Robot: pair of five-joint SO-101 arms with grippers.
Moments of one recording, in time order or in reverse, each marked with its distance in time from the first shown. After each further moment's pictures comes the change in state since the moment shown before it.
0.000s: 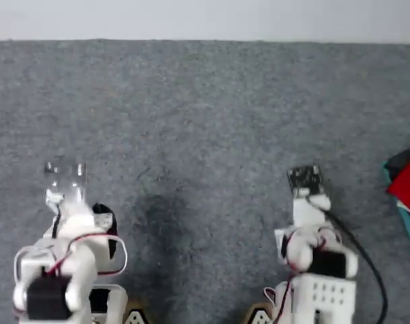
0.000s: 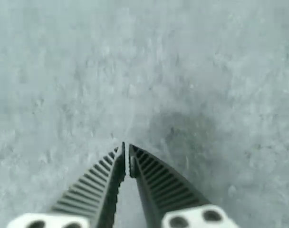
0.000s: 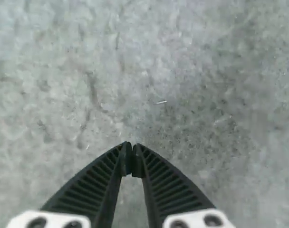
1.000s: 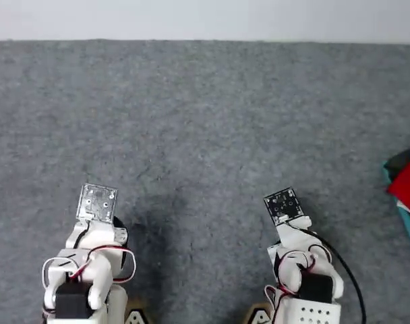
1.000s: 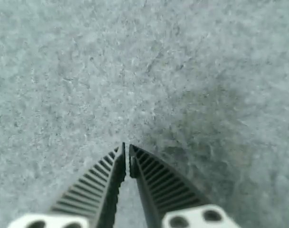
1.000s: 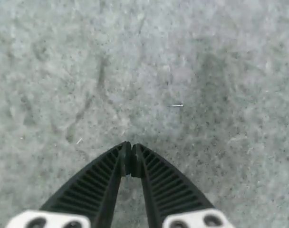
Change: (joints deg) left arm -0.3 -21.7 29.8 -7.5 -9.8; right arm -0.3 -23.4 16.5 3.1 10.8
